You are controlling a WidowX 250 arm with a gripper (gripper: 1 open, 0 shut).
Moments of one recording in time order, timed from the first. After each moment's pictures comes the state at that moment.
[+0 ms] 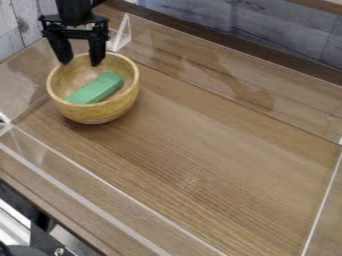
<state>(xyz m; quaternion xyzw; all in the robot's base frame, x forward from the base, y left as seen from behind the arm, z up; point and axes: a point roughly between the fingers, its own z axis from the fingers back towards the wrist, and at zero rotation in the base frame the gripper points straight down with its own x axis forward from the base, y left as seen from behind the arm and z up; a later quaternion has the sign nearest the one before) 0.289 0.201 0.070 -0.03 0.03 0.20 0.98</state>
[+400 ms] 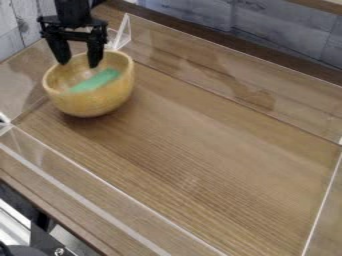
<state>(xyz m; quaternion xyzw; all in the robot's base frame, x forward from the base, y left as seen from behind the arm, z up) 0.286 0.200 0.052 -0.02 0.03 0.20 0.98</state>
